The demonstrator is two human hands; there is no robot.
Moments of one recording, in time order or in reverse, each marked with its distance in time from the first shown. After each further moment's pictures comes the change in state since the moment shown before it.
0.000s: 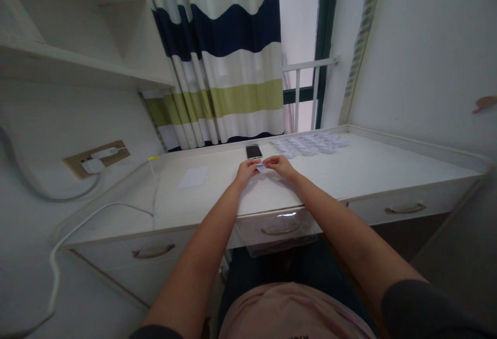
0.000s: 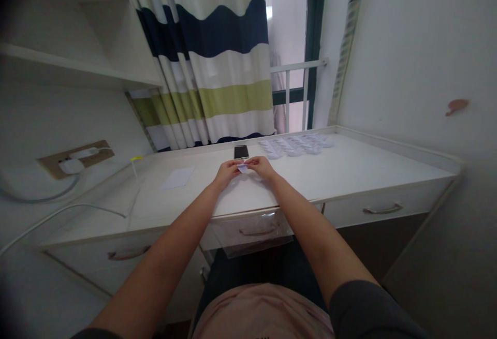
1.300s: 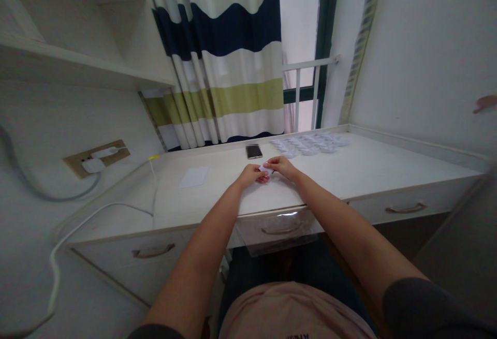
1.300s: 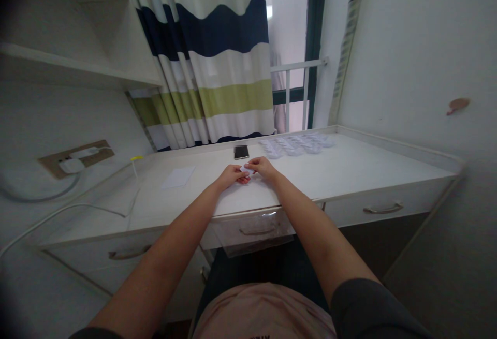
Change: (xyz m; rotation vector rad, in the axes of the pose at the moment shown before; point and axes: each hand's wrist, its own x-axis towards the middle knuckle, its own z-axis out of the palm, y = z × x) left_hand 0.000 -0.008 -0.005 0.299 -0.314 -0.099; right_hand -0.007 -0.011 -0.001 0.079 -0.121 0.142
